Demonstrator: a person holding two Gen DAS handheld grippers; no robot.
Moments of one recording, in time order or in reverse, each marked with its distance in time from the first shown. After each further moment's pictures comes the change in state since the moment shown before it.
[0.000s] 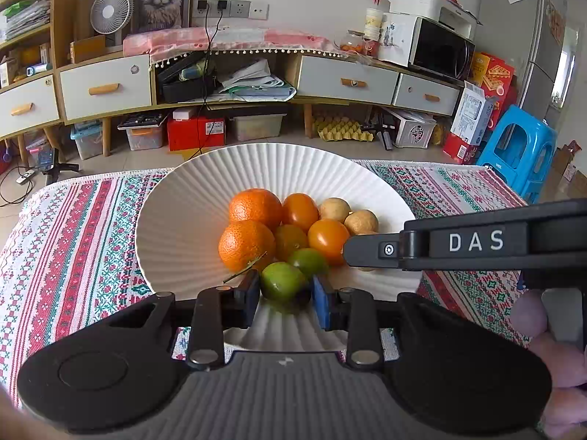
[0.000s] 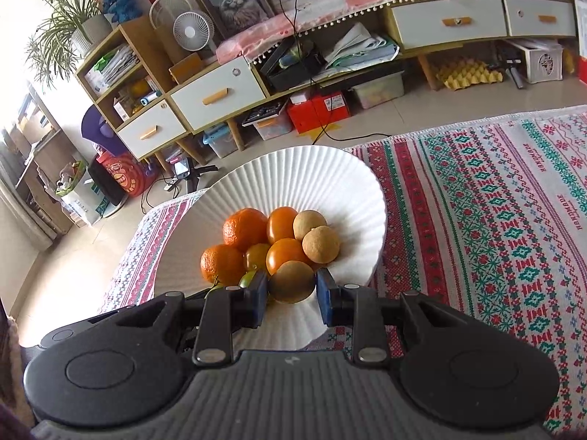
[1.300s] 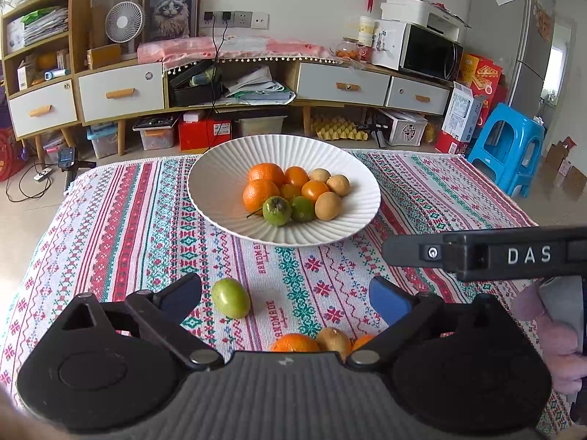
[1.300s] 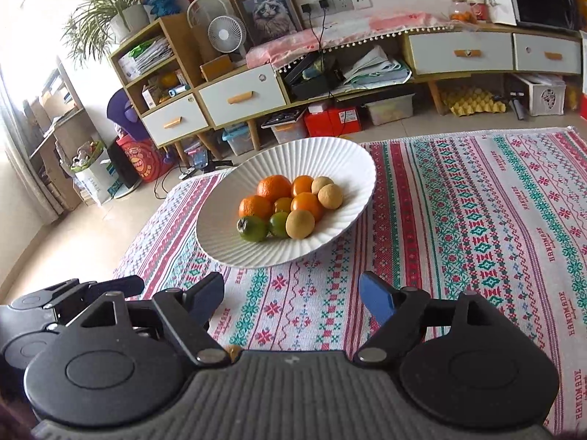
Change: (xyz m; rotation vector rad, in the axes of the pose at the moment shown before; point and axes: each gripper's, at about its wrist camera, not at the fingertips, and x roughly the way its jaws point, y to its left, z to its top) left arm -0.077 0.003 -0.038 0.005 0.000 0.005; right arm -0.055 0.009 -0.040 -0.133 -0.035 0.000
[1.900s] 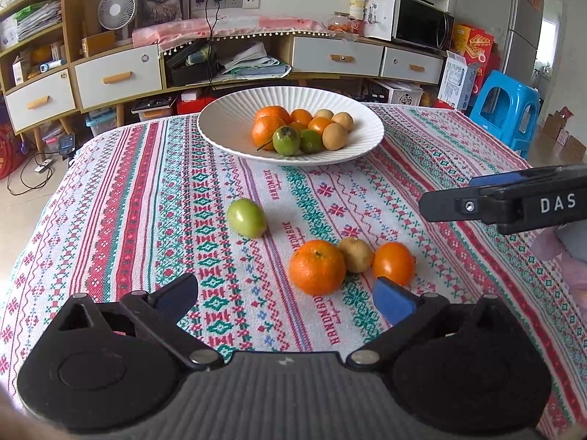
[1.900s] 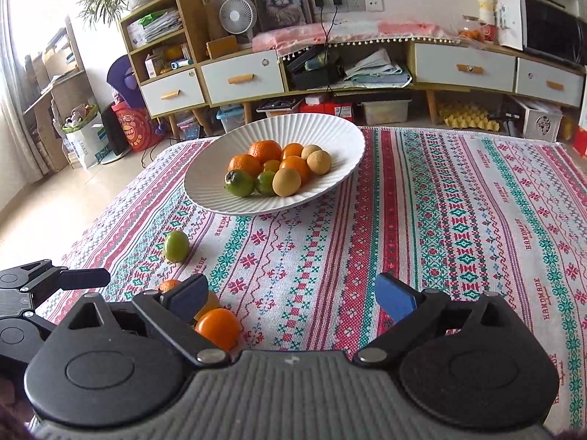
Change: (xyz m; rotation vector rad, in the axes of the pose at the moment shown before) left arm -0.009 0.010 -0.054 0.067 0.048 0.019; right arm -0.010 0.005 -0.033 -0.133 0.006 -0.074
